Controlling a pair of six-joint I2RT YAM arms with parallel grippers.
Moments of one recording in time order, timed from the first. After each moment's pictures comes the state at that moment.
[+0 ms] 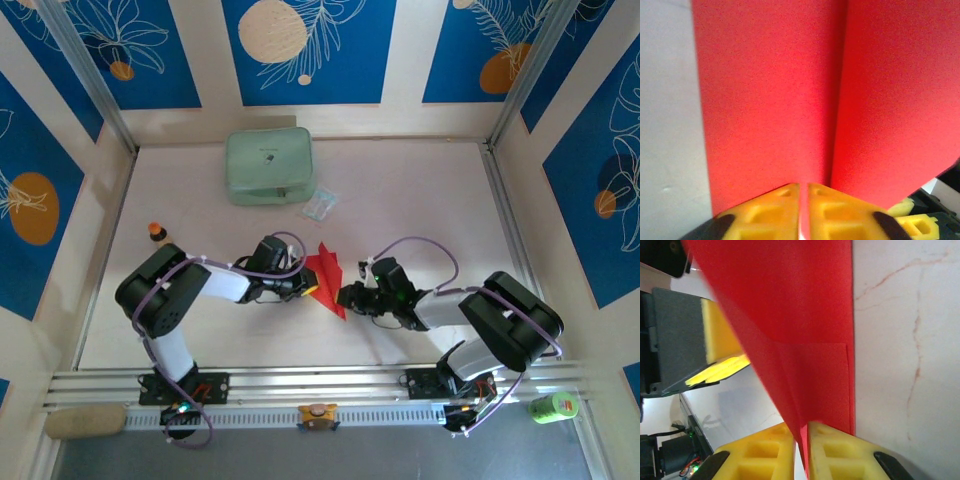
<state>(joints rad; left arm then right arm) -0.67 1.76 0.64 0.37 0.52 -1.12 0.66 1.45 0.31 0.44 -0.43 0.97</state>
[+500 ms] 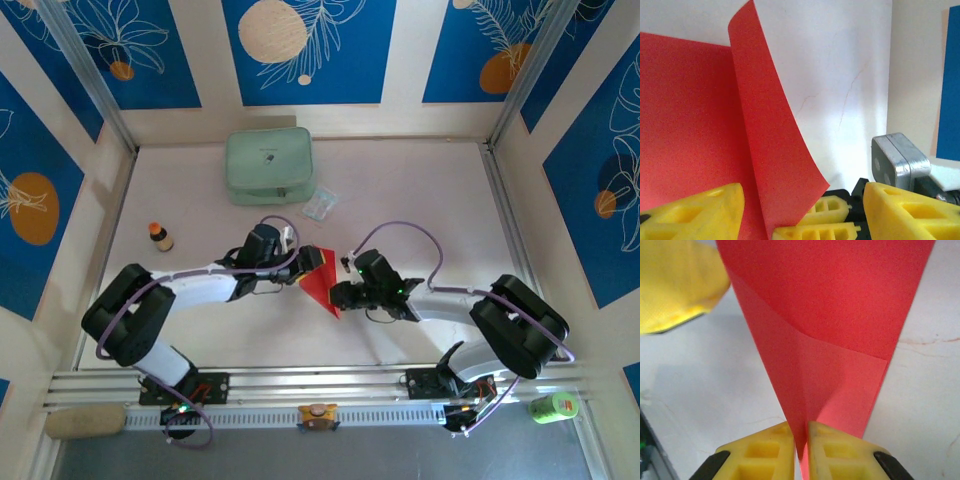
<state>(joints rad) -0.66 1.54 0.68 0.25 0.43 -1.05 0.76 1.41 0.47 0.13 -0.28 0.64</state>
